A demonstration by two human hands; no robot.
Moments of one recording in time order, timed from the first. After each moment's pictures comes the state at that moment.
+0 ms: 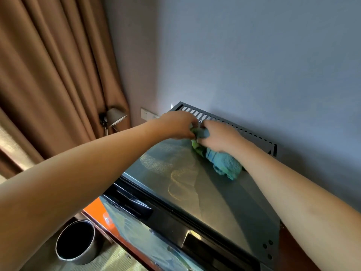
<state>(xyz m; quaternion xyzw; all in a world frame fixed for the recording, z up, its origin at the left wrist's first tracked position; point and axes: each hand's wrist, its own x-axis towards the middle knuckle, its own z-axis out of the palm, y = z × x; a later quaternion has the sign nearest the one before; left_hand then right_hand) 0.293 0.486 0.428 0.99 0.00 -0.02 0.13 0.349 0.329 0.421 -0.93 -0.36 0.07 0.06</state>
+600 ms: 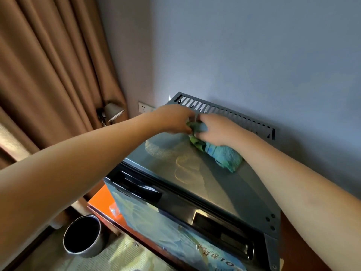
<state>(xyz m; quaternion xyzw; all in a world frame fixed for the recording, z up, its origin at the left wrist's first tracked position) 0.264 0.490 0.428 1.00 -0.03 -0.03 0.09 0.320 0.325 0.423 -0.91 -0.39 0.09 0.06</state>
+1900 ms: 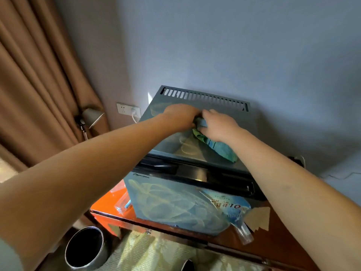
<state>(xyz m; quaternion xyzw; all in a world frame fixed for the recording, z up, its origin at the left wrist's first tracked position) 0.213 0.450 0.433 0.99 -0.13 -0.02 0.03 0.229 0.296 0.423 -0.97 -0.23 0.03 0.01</state>
